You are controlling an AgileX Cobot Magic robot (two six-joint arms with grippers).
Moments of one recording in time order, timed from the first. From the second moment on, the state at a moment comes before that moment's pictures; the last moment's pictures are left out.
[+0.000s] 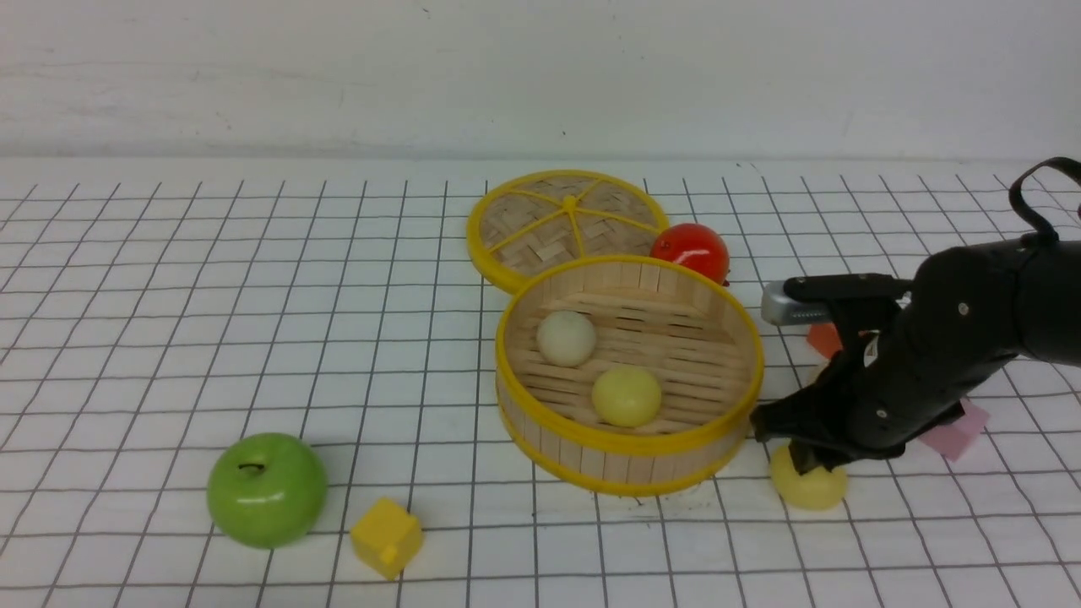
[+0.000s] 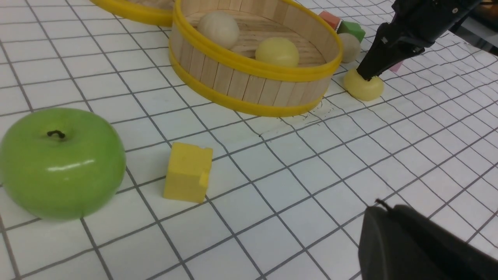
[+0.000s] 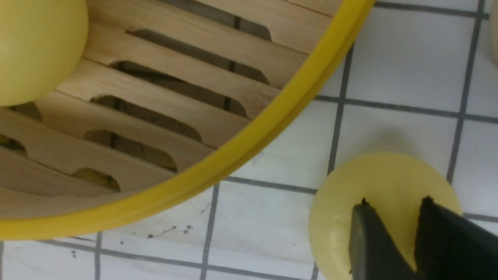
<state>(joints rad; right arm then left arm) 0.28 1.77 -1.08 0.10 0.57 0.07 -0.68 0.26 -0.13 -0.12 0.21 -0.15</state>
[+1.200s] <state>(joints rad) 0.36 1.89 -1.33 0.19 0.45 -0.10 -0.68 0.26 -0.13 -0.12 0.21 -0.15</state>
